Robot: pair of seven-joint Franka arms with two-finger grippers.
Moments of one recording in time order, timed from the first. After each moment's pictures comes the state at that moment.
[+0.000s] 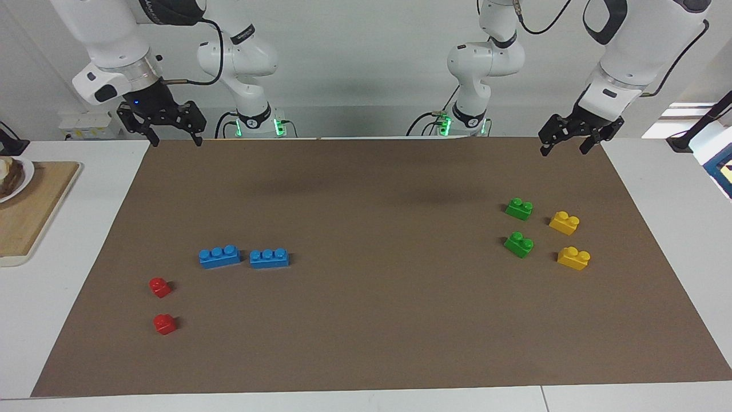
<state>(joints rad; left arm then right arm) -0.02 -0.07 -0.03 -1.67 -0.02 1.57 -0.03 -0.05 -0.17 0.01 -1.78 0.01 1.59 -0.01</state>
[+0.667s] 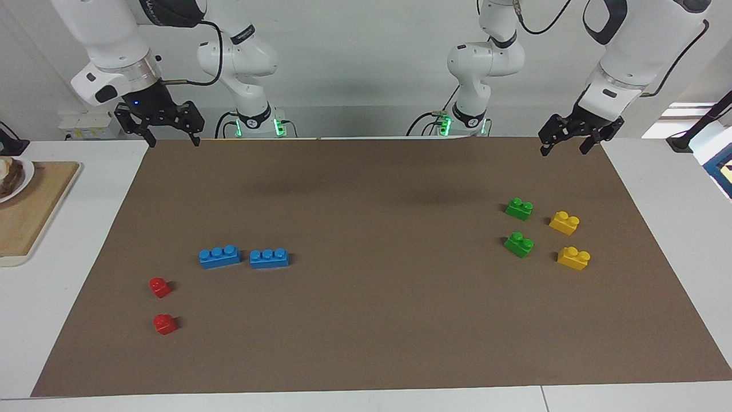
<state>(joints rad) -0.02 -0.07 -0.03 -1.67 -0.02 1.57 -0.02 -0.05 -0.17 0.01 -1.78 -0.01 1.59 -0.05</state>
